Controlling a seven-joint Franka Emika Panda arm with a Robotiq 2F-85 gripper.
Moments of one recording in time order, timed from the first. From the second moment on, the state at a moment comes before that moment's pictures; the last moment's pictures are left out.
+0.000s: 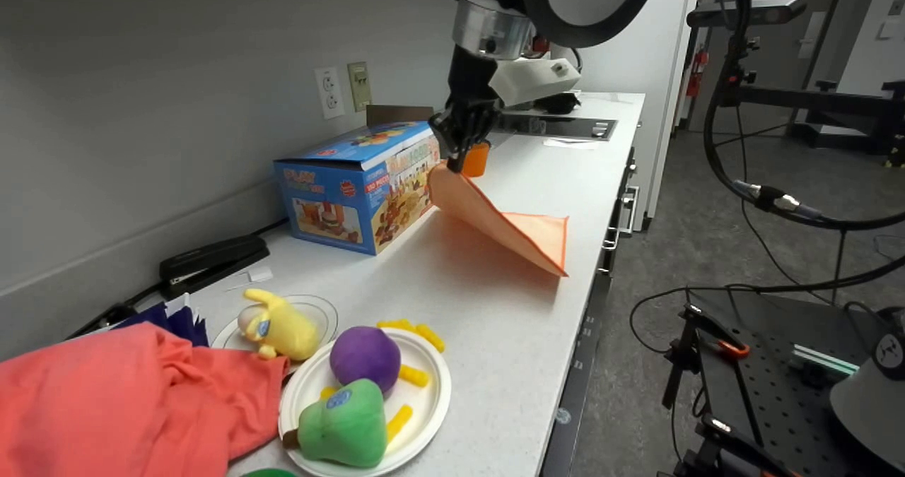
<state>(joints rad) -0.05 -0.07 0.01 -2.26 -0.18 2.53 0.46</state>
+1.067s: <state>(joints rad) -0.01 0.09 -0.02 -2.14 -0.15 2.48 0.43</state>
